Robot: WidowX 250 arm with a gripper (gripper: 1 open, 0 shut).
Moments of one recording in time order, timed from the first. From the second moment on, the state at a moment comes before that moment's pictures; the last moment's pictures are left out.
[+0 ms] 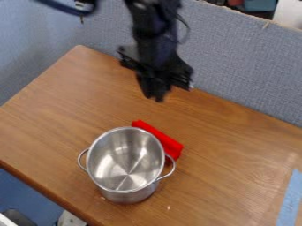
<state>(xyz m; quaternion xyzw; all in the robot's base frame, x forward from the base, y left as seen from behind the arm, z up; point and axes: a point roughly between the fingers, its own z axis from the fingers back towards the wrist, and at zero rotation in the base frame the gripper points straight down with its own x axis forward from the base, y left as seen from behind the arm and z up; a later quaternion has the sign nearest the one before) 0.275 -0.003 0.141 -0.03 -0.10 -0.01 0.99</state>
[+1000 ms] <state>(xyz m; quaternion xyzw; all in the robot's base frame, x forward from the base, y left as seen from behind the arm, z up) 0.272 0.007 0.048 -0.03 -0.04 -0.02 1.00</state>
